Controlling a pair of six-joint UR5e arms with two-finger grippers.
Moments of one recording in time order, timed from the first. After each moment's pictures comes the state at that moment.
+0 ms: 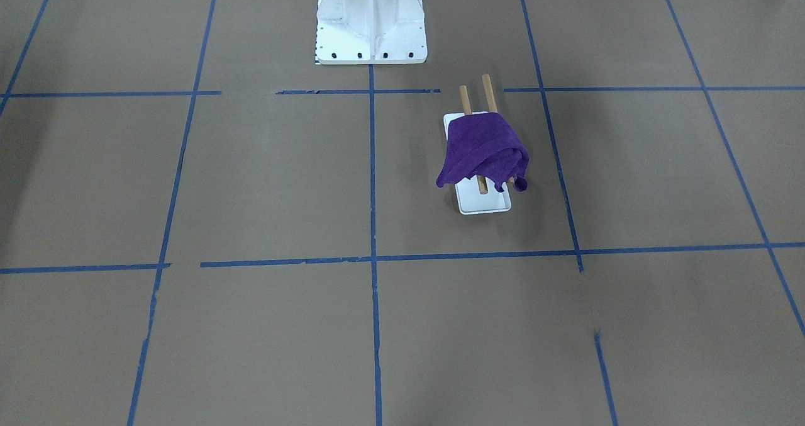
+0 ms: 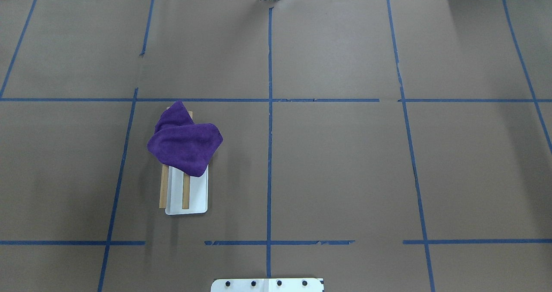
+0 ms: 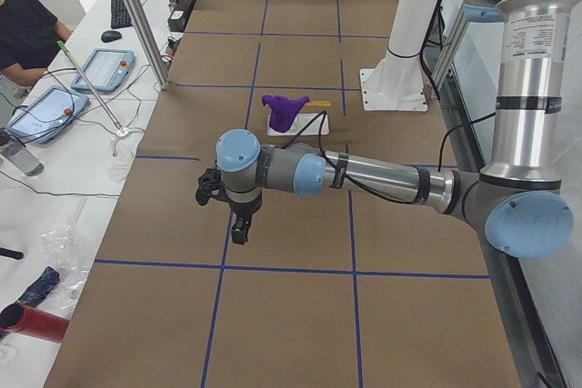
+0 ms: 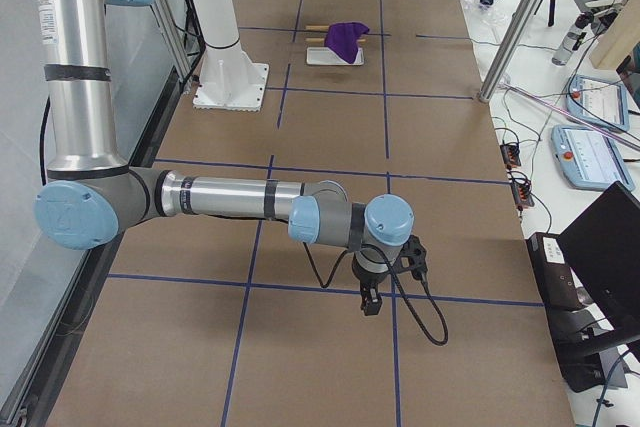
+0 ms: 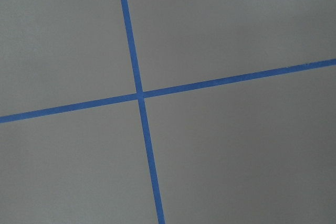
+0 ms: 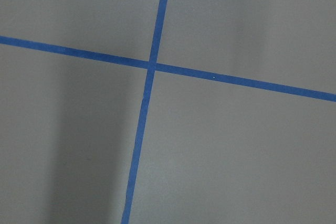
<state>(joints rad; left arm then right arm) -1.51 -1.56 -1.74 -1.57 -2.38 0.02 1.60 -1.54 1.54 -1.64 2.31 -0.23</state>
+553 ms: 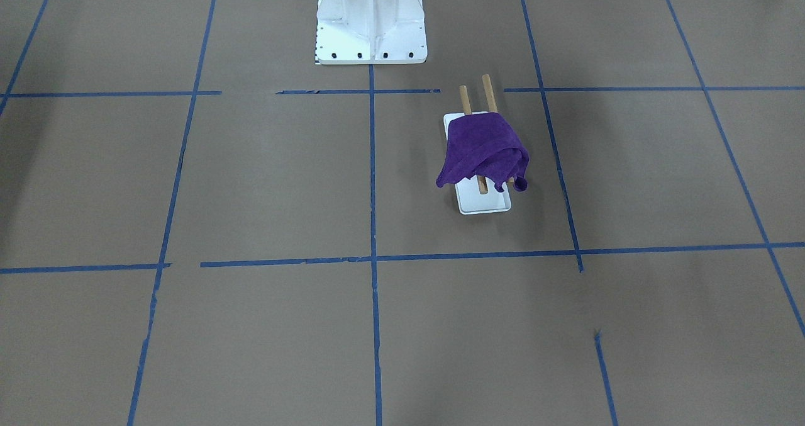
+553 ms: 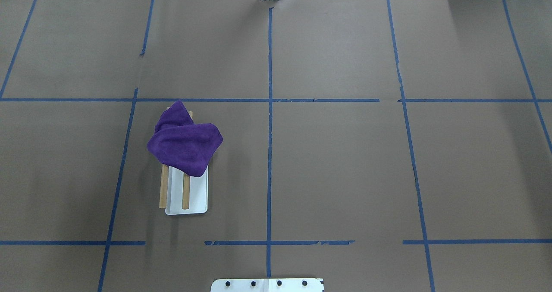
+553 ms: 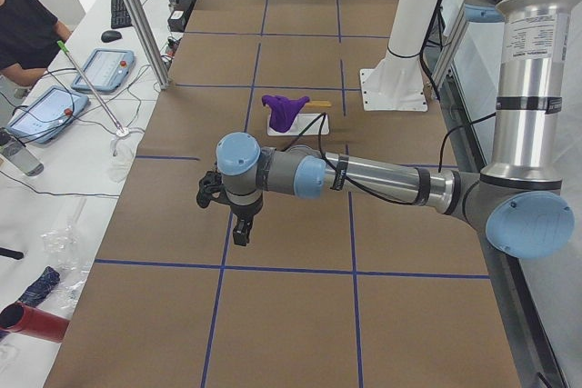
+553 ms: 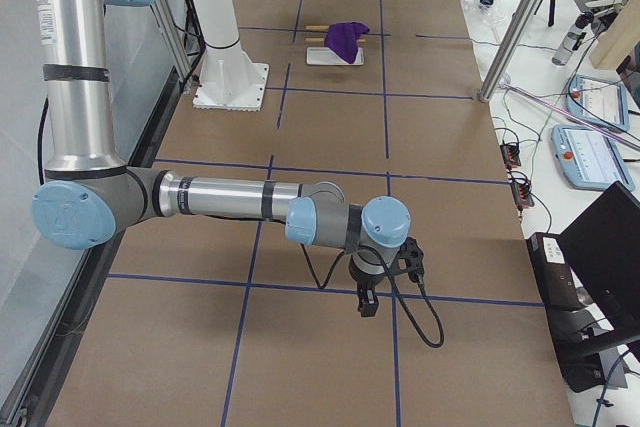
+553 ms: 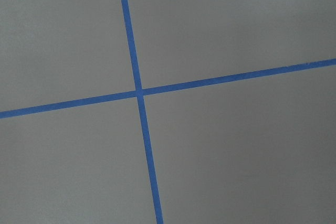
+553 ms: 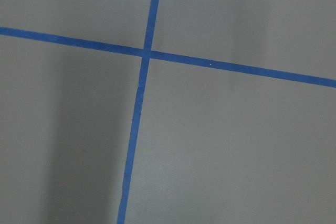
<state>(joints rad) -1.51 -1.56 -1.74 -1.57 -2.38 0.01 1.60 -1.56 1.54 -1.64 2.31 -0.23</state>
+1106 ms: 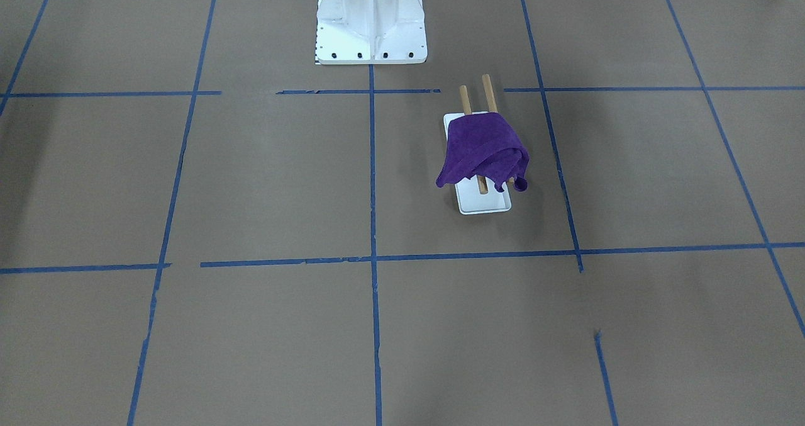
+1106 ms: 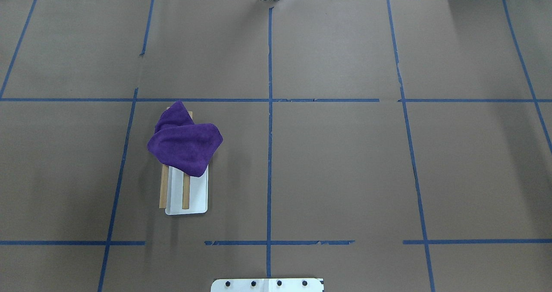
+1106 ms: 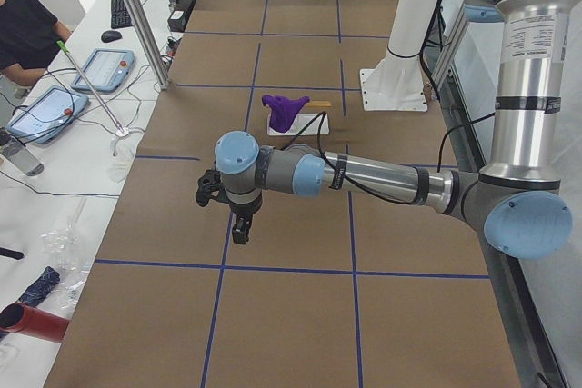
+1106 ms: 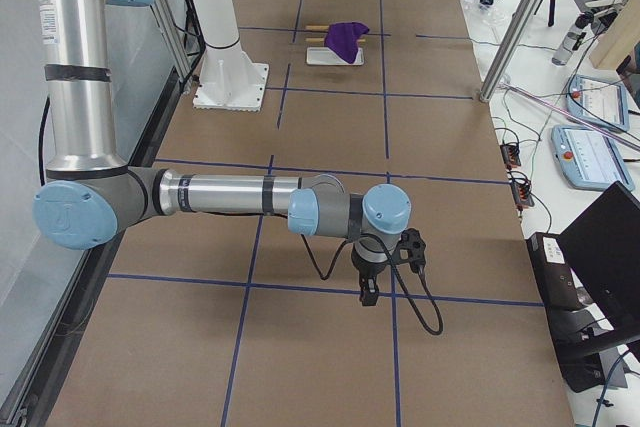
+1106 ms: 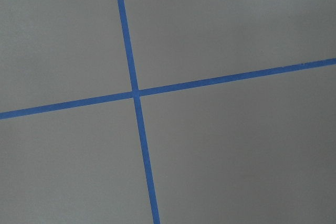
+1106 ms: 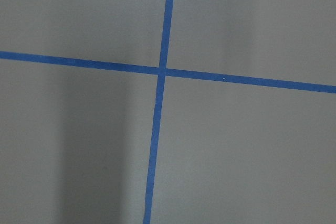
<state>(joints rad) -1.51 -1.57 -1.72 -1.56 -2.39 0.02 1.56 -1.55 1.58 -1.64 2.32 -0.11</state>
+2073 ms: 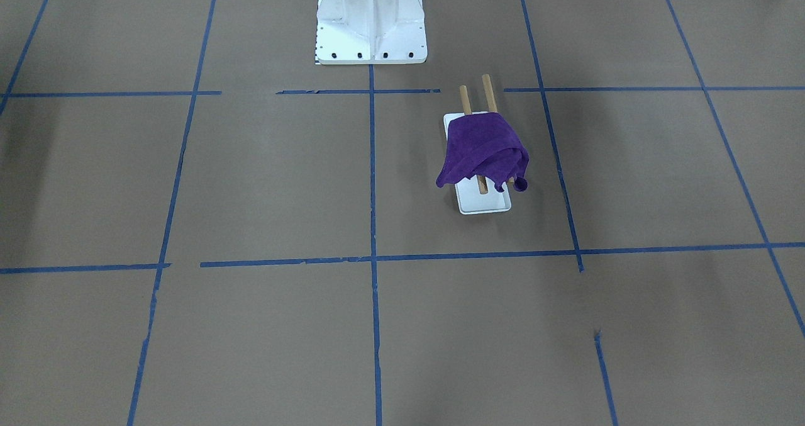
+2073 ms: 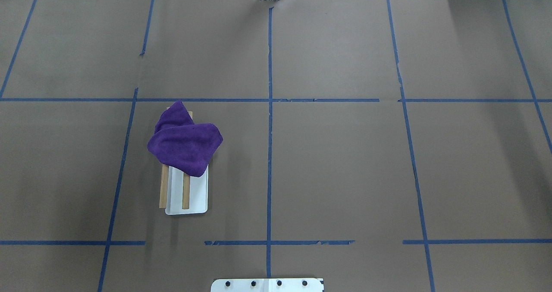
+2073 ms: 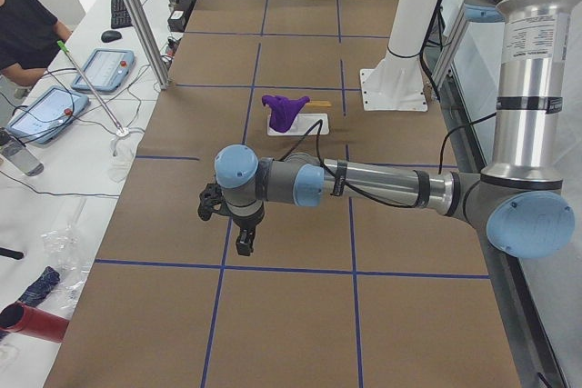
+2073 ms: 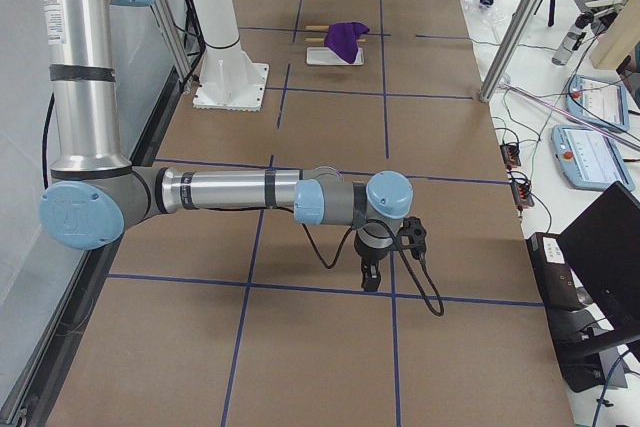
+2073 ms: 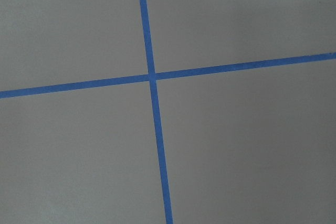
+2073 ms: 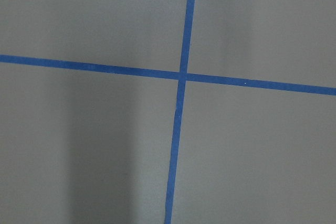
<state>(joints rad) -1.51 -1.56 -1.69 -1.55 -2.38 0.01 1.53 -1.55 1.61 -1.64 2.32 -0.05</state>
